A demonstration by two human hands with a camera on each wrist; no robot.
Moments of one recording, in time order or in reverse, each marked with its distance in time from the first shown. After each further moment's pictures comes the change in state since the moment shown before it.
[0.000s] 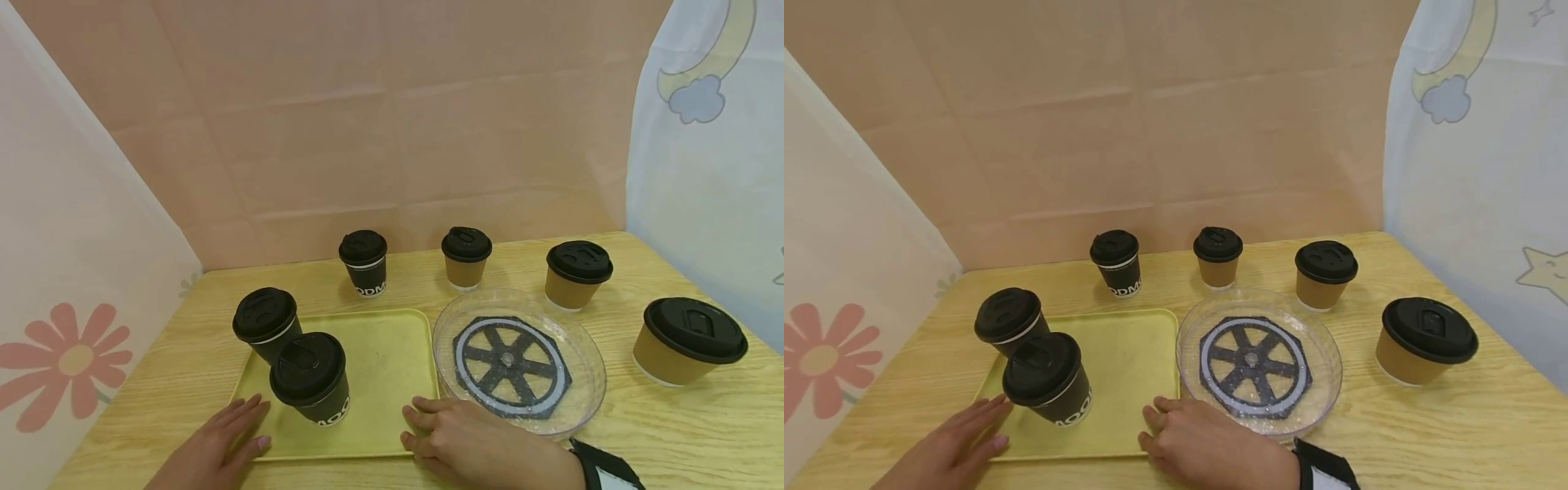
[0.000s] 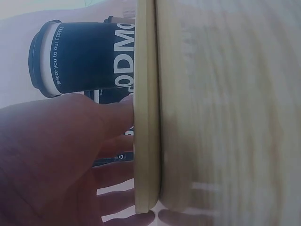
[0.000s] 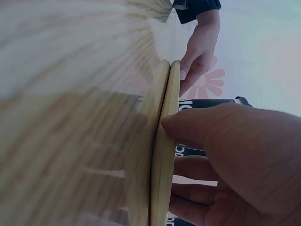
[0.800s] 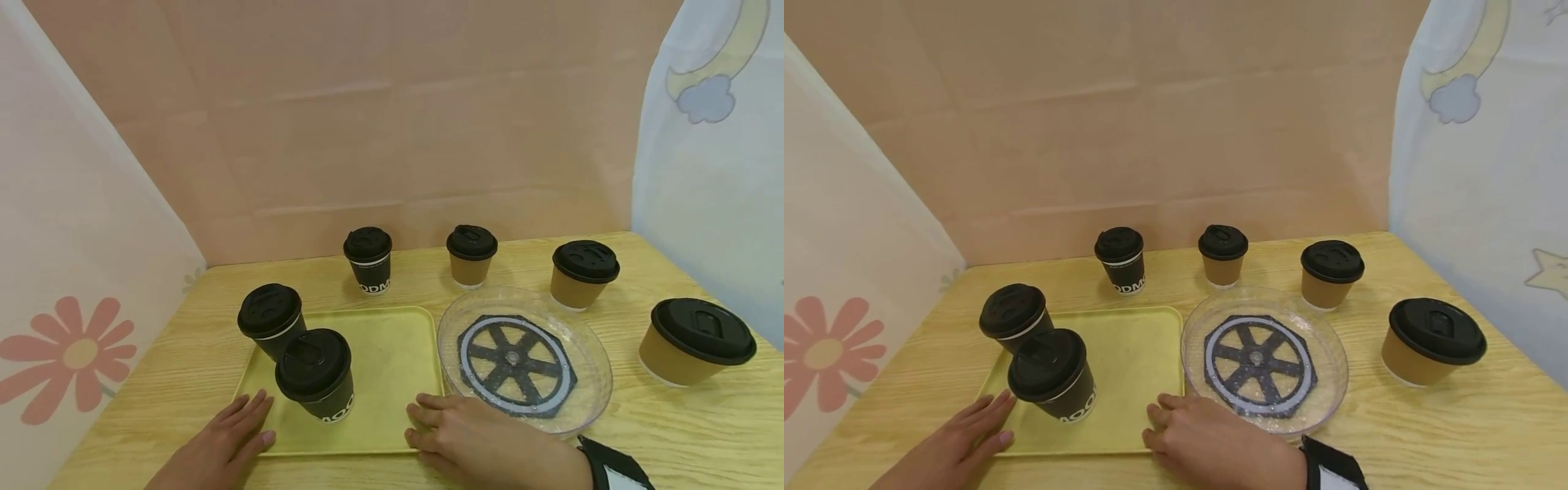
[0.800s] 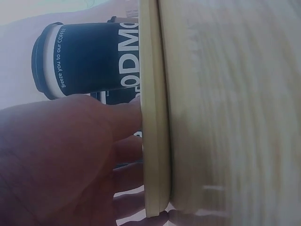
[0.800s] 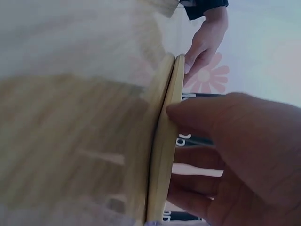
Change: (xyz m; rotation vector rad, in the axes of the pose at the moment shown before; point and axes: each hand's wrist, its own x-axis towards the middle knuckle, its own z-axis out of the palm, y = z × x) left_hand 0.000 0.000 -0.005 -0.053 -0.118 0.004; right_hand 0.000 0.000 -0.003 -0.006 0.004 -0.004
